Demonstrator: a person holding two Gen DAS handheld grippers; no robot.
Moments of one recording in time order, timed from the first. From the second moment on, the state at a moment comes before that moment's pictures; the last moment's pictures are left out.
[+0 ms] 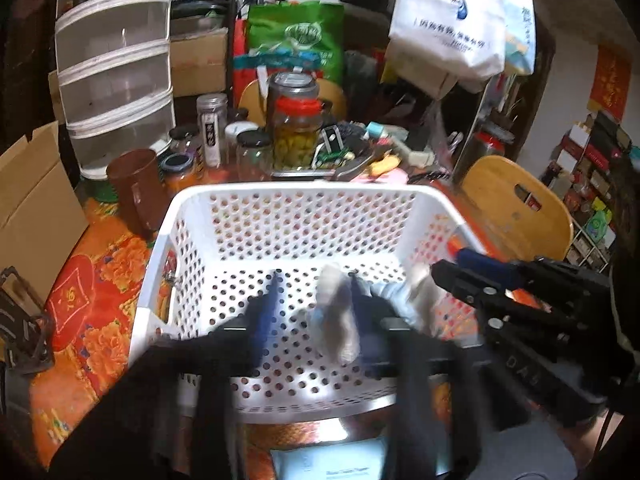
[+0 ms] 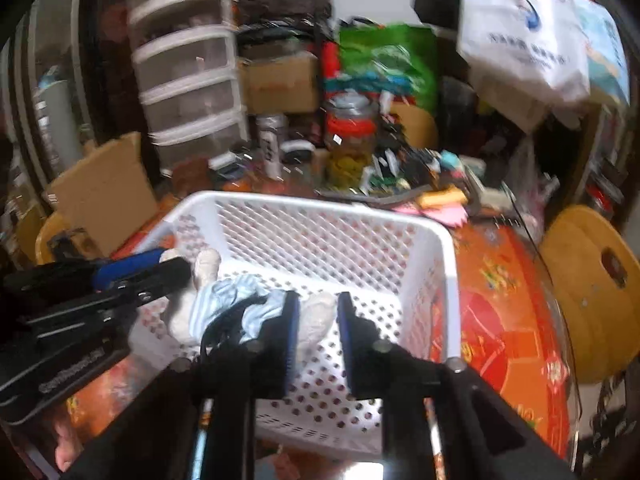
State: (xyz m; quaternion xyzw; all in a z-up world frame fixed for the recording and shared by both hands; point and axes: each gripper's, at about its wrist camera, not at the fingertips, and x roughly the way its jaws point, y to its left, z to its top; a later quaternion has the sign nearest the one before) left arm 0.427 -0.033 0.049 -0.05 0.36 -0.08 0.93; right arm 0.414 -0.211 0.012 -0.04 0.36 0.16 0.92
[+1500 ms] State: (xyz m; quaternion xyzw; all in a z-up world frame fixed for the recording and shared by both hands) left arm 0.105 -0.019 -0.071 -0.03 0.35 -0.14 0.92; right arm 0.115 -0.239 -0.094 -0.01 0.34 0.28 0.90
